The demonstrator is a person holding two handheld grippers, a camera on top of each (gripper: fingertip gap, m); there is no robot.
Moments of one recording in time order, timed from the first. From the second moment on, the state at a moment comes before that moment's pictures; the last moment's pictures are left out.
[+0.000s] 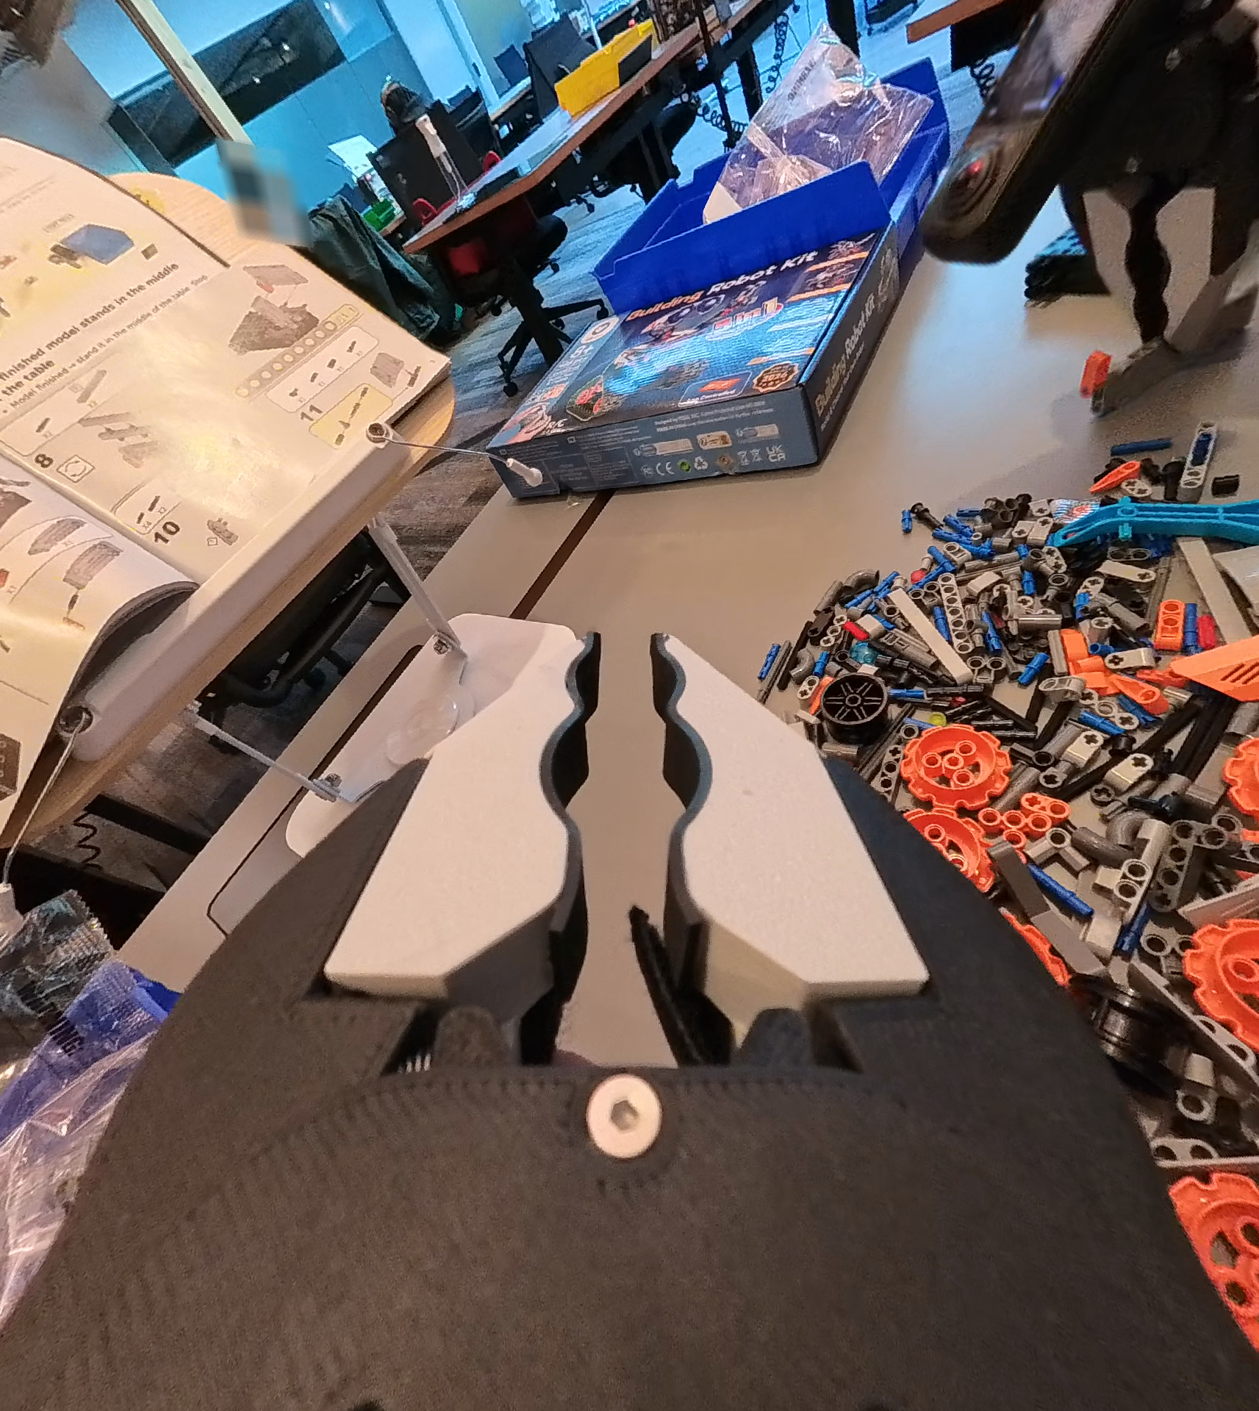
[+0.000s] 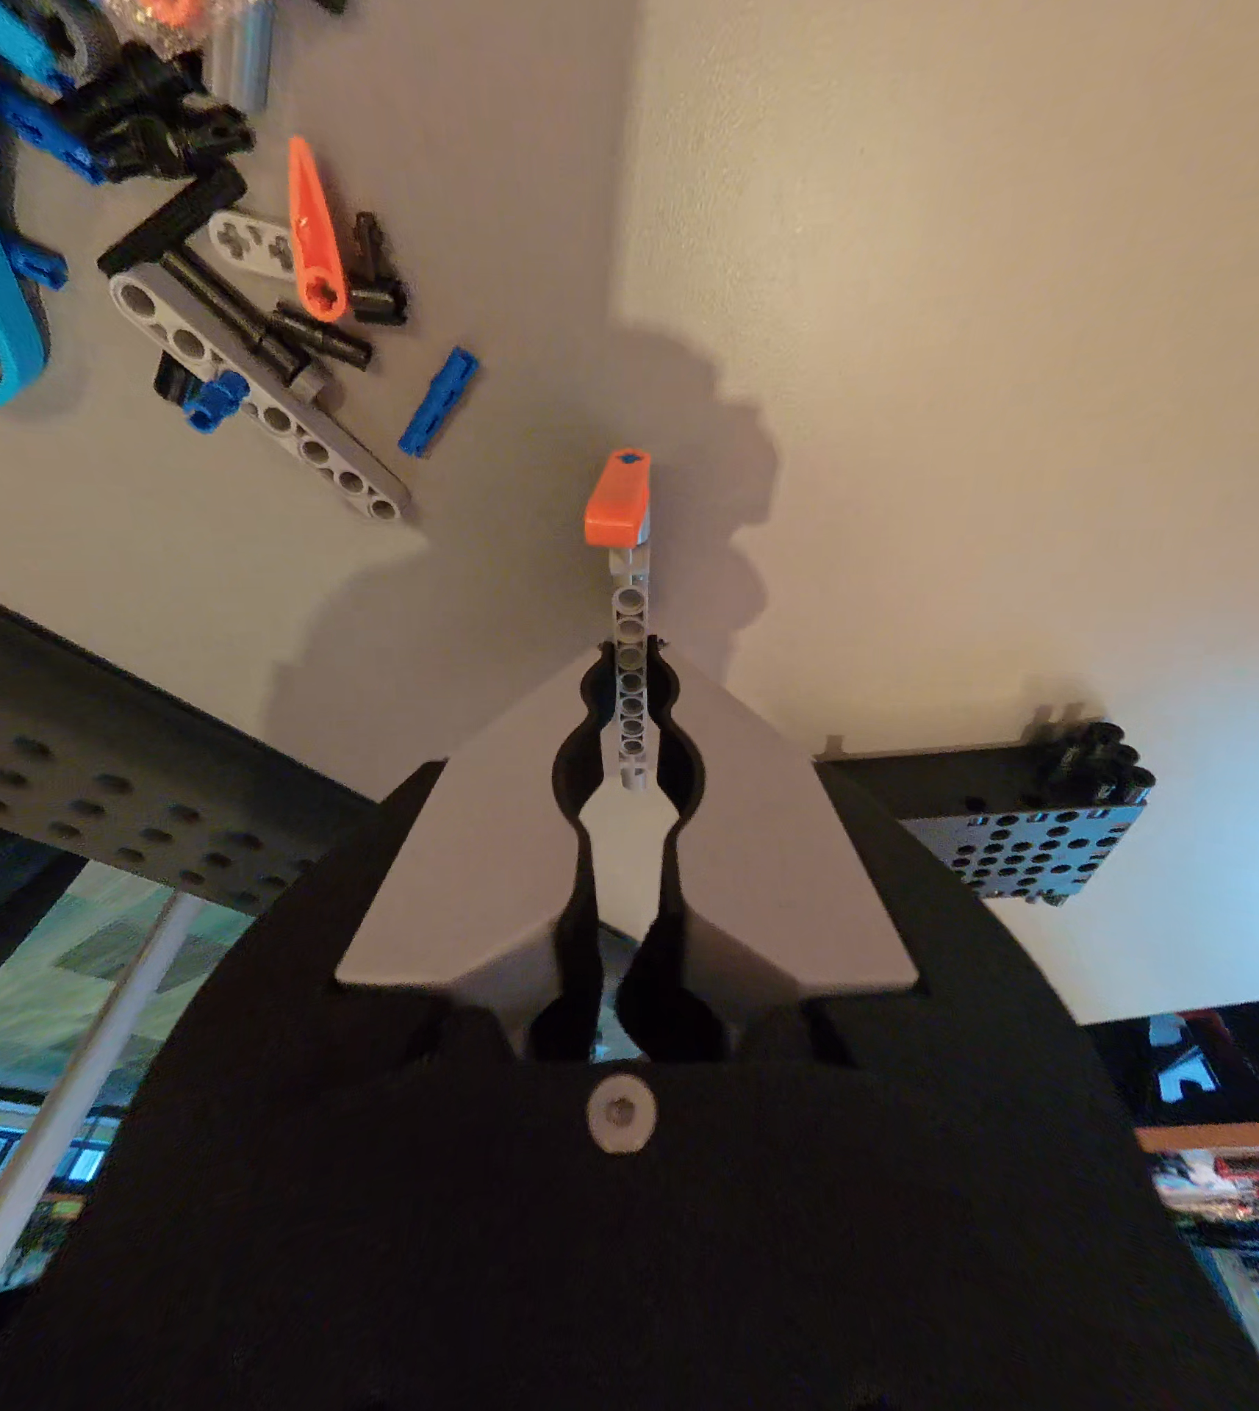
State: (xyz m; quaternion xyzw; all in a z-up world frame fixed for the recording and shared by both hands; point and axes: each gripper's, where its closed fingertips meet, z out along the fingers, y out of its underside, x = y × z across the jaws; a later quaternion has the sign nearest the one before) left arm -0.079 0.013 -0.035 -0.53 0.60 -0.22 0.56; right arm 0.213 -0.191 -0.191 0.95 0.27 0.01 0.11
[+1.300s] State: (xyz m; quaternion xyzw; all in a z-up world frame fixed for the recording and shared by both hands) left arm -0.021 -0.035 -0.056 -0.49 0.66 -0.21 0.52; right arm 0.113 -0.290 -0.187 0.75 0.64 -0.07 0.15
